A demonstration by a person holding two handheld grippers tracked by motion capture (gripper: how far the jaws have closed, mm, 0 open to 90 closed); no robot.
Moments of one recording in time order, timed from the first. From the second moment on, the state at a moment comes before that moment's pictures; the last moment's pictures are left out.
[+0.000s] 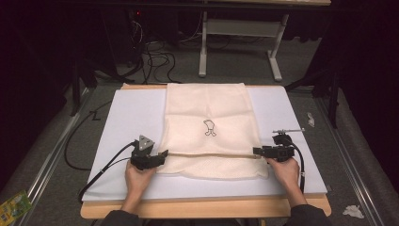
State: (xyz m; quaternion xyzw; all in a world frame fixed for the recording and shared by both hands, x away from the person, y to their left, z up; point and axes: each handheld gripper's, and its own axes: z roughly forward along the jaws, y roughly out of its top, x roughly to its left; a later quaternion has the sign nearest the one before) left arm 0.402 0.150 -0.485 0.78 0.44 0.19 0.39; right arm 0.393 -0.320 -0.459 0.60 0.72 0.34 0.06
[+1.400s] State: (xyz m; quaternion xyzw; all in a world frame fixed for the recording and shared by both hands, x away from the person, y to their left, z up) left arm 0.407 0.149 -0.486 0.79 0.45 0.18 0.37; right arm 0.396 -0.326 -0.431 0.55 0.74 0.40 0.01
